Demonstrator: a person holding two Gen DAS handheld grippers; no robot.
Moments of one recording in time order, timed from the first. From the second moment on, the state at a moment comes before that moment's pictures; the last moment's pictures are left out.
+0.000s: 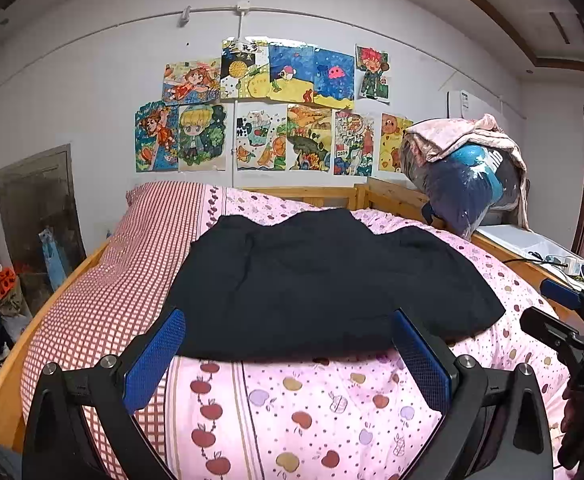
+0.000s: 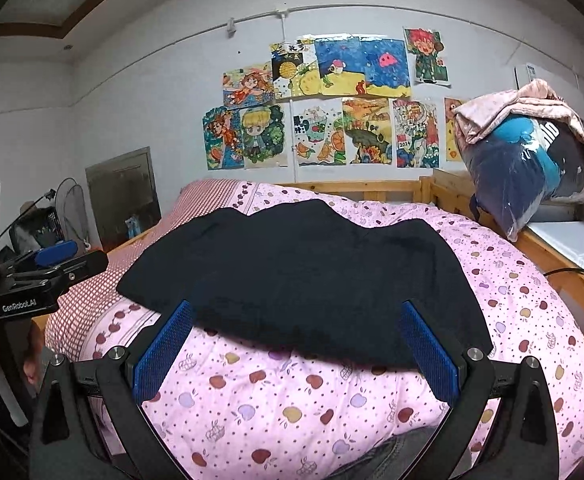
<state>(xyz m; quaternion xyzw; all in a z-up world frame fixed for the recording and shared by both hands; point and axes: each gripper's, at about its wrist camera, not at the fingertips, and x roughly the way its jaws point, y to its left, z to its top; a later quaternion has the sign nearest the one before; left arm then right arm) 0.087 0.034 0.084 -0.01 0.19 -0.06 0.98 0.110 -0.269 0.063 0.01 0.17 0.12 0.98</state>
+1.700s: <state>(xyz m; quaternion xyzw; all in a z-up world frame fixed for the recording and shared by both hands) 0.067 0.017 0.046 0.02 0.19 -0.07 0.98 0.097 -0.277 0.026 0.02 0.20 0.09 0.98</state>
